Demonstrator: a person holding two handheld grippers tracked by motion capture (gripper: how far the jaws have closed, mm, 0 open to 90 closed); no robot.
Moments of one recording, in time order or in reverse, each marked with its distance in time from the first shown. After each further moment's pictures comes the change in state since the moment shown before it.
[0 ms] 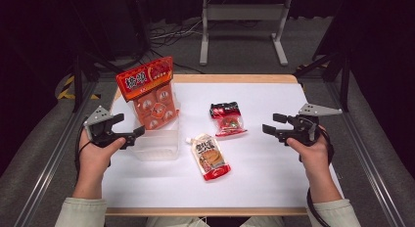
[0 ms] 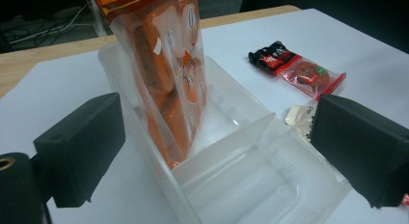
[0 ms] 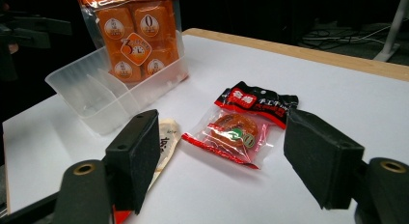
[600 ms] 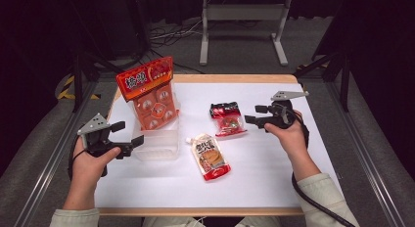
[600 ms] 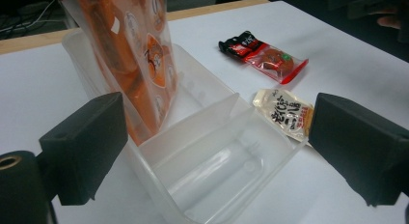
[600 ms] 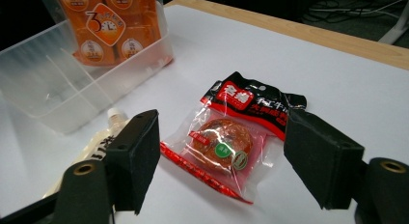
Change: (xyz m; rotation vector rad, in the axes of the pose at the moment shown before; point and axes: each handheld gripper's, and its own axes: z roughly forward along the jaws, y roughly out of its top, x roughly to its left) left arm -0.012 -0.011 -0.017 0.012 -0.100 0.030; right arm -0.021 0.019 0.074 0.140 -0.006 -0.020
